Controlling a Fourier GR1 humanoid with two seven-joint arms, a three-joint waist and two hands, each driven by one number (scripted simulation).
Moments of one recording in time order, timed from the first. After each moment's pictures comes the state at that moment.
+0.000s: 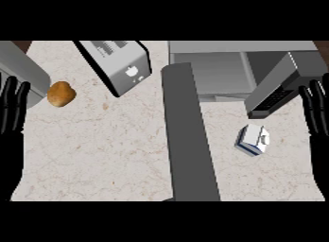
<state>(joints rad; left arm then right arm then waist) -0.02 0.07 0.04 -2.10 0.02 0.02 -0.01 0.00 -0.09 0.02 -2.10 -0.02 -0.03 0.01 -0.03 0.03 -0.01</state>
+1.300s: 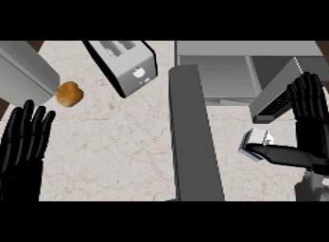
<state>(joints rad) 0.18 0.01 -0.09 -2.16 -0.02 0.02 0.03 -0.08 -0.09 -0.12 -1.75 -0.06 -0.02 -0.07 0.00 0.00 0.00</state>
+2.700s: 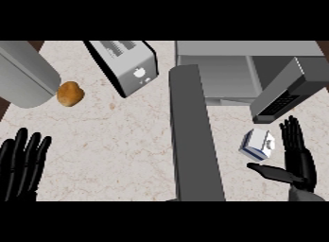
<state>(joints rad) 0.38 0.02 -0.20 -2.30 -0.04 0.02 0.00 -0.10 -0.14 -0.27 -0.96 -0.05 0.08 -0.68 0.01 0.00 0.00</state>
